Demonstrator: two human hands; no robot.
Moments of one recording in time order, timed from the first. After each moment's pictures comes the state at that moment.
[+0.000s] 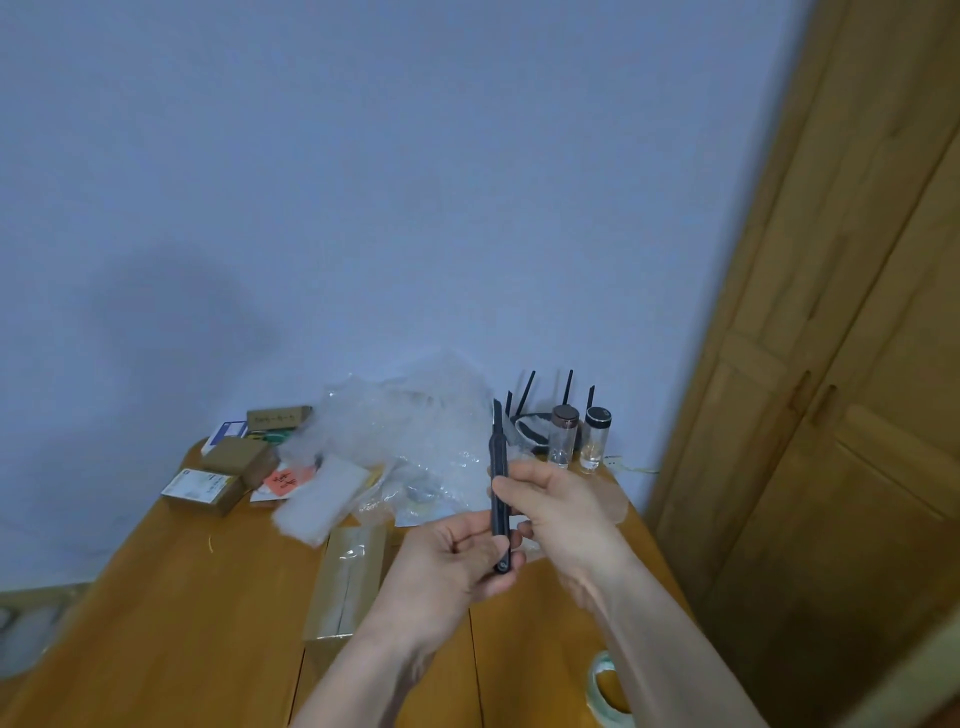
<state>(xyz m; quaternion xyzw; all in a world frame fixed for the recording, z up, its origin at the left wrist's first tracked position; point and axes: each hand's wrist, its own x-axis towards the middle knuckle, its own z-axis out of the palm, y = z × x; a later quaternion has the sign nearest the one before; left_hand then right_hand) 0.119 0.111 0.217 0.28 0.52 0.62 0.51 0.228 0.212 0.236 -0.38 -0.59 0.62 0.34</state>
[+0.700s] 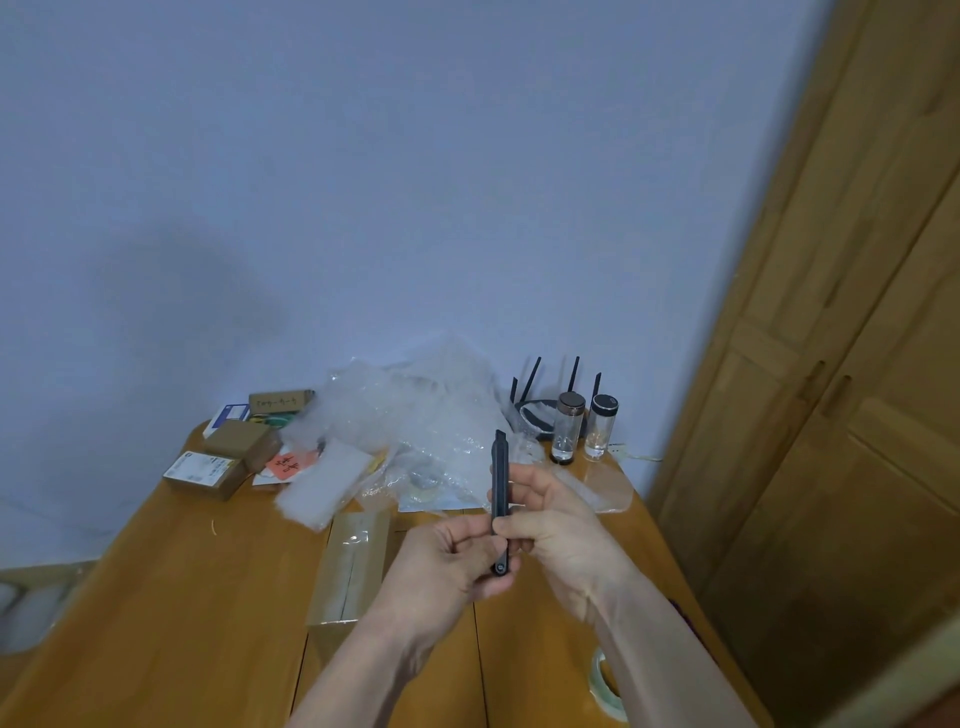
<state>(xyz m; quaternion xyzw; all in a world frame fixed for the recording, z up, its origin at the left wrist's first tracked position) 0.107 0.115 0.198 0.29 0.54 0.60 0.51 0.221 0.217 0.202 -0.33 -0.55 0.71 0.29</state>
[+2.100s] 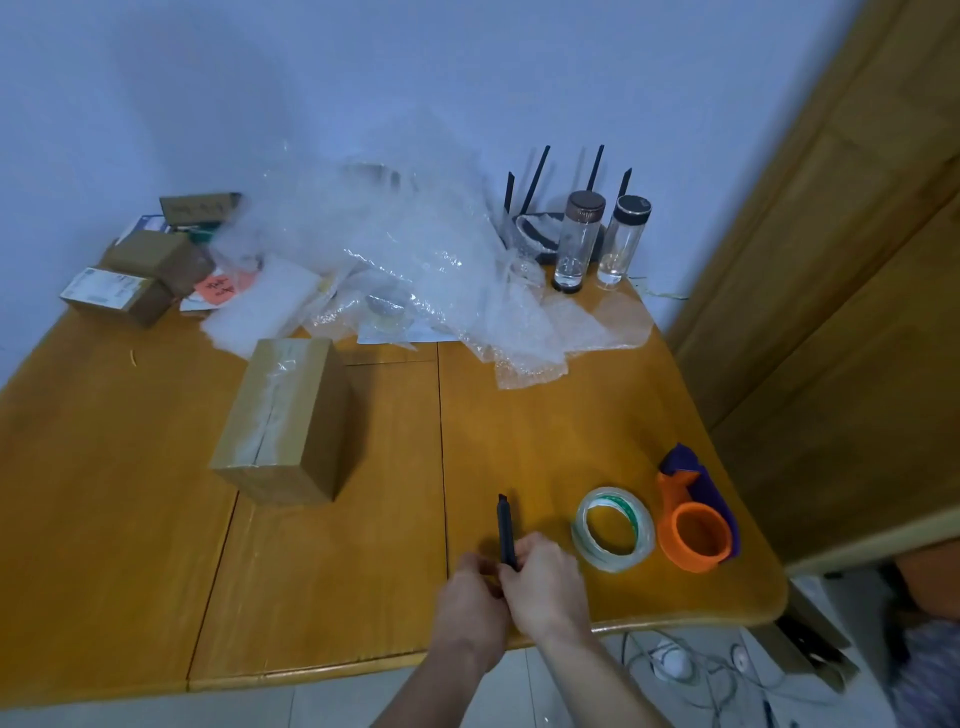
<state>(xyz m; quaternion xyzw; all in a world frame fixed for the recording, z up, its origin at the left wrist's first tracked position) 0.206 0.154 -0.108 0.22 0.83 0.26 0.44 0.276 0.209 -0.104 -0.64 -0.69 0.35 0.01</state>
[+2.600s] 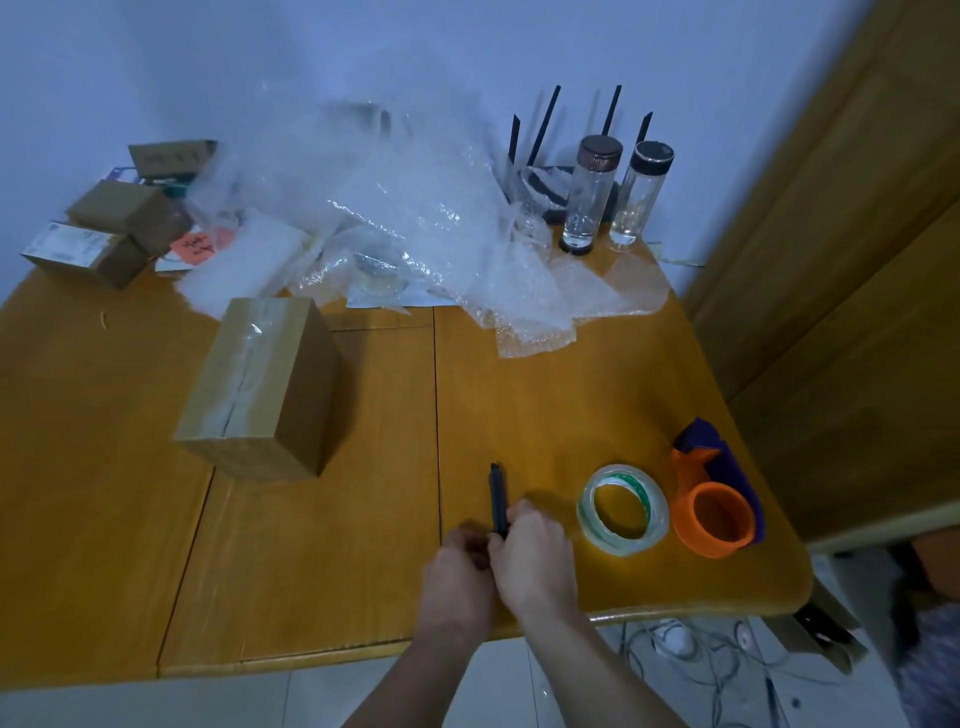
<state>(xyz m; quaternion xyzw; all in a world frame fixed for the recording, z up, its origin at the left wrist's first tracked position) 0.195 0.161 -0.160 0.22 0.84 0.29 0.40 0.261 0.223 -0.146 -0.62 -0.74 0.28 0.02</state>
